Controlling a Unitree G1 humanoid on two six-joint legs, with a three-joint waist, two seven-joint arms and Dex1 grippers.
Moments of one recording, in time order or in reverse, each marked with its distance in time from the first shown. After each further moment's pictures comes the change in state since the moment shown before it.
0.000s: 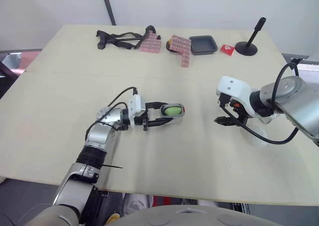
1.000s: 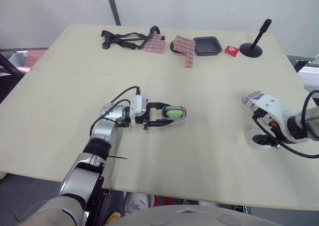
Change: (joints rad) left arm -0.095 -0.019 -0.009 0.170 0.002 -0.107 -0.126; right arm 0.424 -0.168 -0.302 0.031 0.234 0.136 -0.289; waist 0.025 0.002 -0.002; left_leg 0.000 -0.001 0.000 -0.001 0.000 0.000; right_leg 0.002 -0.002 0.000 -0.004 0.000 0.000
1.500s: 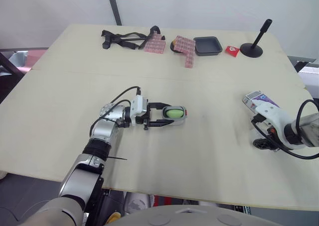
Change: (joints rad) left arm 0.009 0.002 0.000 -0.031 0.001 0.026 0.011; right arm 0.039 0.066 -0.002 0.082 0.038 0.000 -0.093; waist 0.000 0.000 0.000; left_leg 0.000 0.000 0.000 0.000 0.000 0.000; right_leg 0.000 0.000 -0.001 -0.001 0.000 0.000
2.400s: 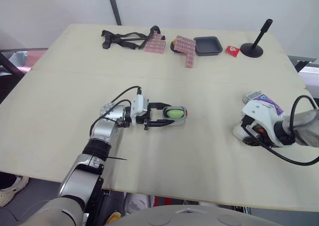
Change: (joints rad) left arm 0.005 0.003 0.001 -0.033 0.009 0.042 0.006; right arm -0.078 -0.092 0.076 -0.210 0.012 -0.236 0.180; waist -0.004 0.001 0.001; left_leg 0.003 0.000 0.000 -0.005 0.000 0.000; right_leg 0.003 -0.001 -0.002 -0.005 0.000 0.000
